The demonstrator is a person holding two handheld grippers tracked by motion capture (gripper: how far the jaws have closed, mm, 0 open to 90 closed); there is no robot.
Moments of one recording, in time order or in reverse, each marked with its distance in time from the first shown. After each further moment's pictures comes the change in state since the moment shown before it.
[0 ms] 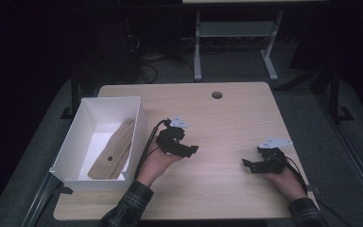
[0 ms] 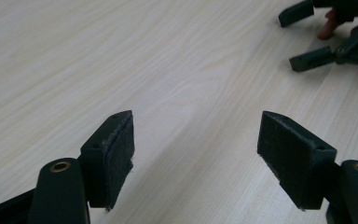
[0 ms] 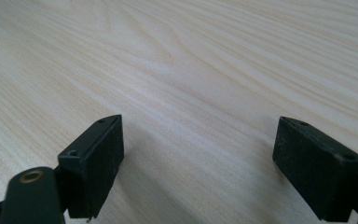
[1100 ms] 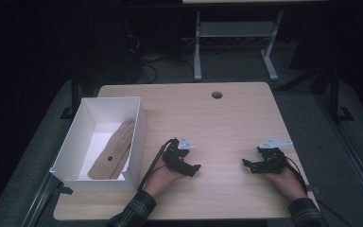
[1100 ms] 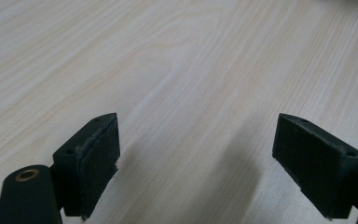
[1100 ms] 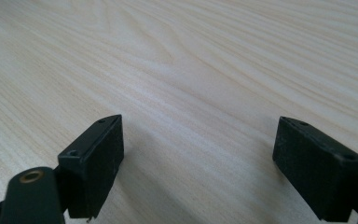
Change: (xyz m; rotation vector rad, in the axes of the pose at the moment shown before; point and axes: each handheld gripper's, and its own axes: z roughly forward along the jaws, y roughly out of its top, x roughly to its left) left arm -0.007 -0.050 0.048 0.044 0.008 0.101; right arm 0.000 0.000 0.000 0.000 0.000 0.000
